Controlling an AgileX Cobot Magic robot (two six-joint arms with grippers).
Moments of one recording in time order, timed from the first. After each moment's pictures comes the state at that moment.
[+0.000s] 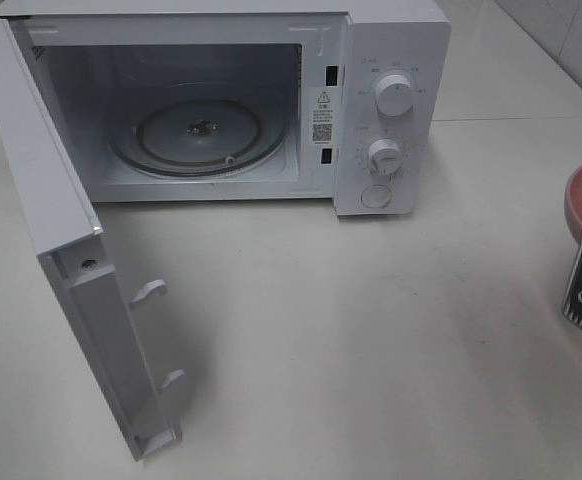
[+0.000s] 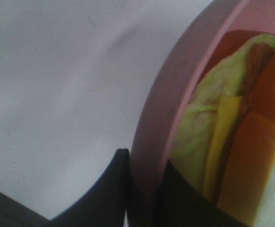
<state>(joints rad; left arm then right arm) 0.05 0.00 -0.50 -0.05 1.04 0.05 0.69 1.05 -0.46 -0.80 0.93 0.12</state>
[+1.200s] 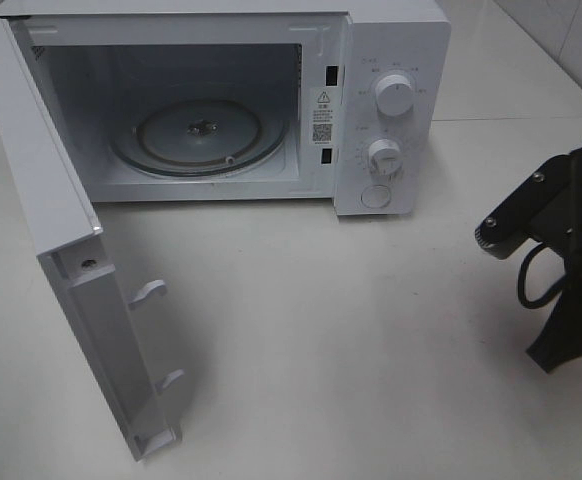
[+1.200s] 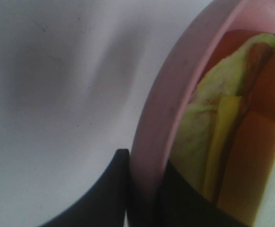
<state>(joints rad) 0.05 0.00 -0.50 -0.05 1.04 0.05 0.69 1.49 -0.63 -0.86 0.99 0.77</state>
